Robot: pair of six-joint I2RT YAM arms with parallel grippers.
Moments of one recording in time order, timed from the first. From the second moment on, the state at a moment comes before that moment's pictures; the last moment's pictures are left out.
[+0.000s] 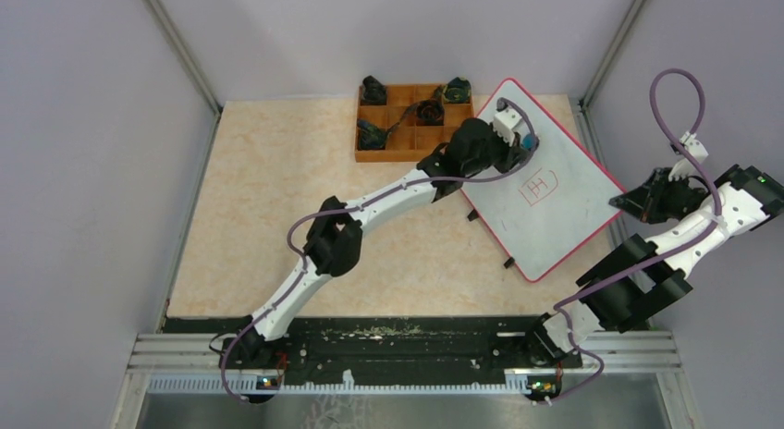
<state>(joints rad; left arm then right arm) -0.95 2.52 2.34 0.10 0.11 -0.11 -1.00 1.55 1.58 -1.55 -1.03 -1.12</state>
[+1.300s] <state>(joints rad) -0.93 2.54 2.39 0.05 0.12 -0.09 -1.00 1.53 1.56 -1.54 -1.03 -1.12</state>
